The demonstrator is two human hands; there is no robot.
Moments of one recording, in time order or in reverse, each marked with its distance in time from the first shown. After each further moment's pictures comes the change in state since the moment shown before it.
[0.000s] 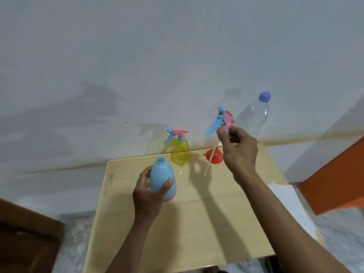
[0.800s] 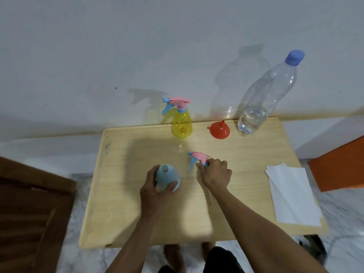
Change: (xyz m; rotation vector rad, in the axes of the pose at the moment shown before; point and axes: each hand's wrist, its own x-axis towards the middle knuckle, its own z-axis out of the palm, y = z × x) left_hand -0.042 -0.083 0.029 0.193 -0.073 -0.103; right_hand -0.032 0.200 0.048 -1.017 -0.498 0.185
